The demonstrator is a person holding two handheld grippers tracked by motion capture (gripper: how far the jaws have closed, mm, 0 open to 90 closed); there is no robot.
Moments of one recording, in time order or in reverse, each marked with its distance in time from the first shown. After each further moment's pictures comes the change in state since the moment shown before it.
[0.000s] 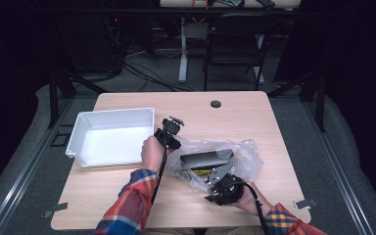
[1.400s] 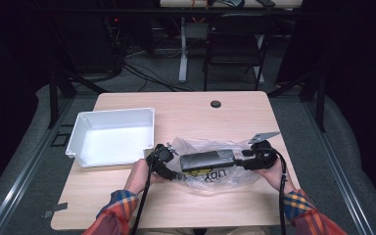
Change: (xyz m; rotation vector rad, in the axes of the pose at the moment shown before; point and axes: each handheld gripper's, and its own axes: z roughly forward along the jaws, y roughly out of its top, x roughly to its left) left arm -0.016 -0.076 0.006 0.021 -0.254 0.199; right arm -0.105 -0.042 -0.068 -0.191 -0.242 0.356
